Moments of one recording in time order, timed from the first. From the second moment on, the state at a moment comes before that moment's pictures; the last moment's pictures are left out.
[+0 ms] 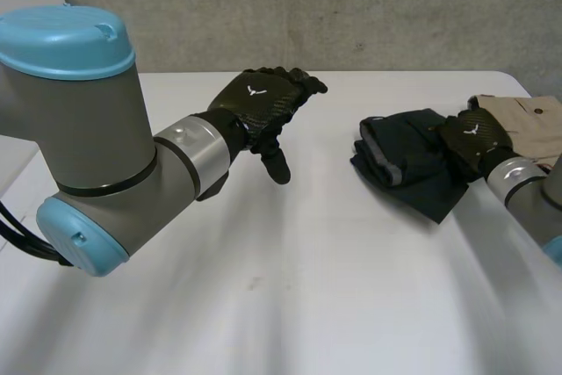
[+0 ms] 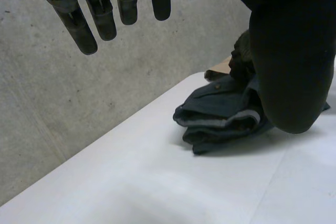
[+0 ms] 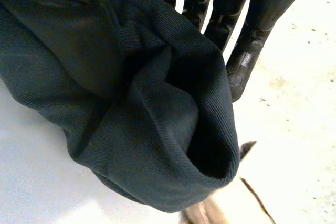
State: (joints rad) left arm 4.08 -2.01 -1.15 3.00 -1.37 3.29; right arm 1.61 -0.87 1.40 -0.39 1.14 2.47; left_hand 0.17 0.17 0.21 0.20 0.05; right_hand 0.94 1.17 1.18 1.19 0.91
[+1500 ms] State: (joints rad) left arm 4.10 -2.01 -1.19 3.01 -1.43 3.26; right arm 1.18 -0.67 0.73 -0.12 0.57 2.67; left_hand 0.16 0.16 0.18 0.18 0.05; right_hand 1.00 1.19 1.19 1.20 0.99
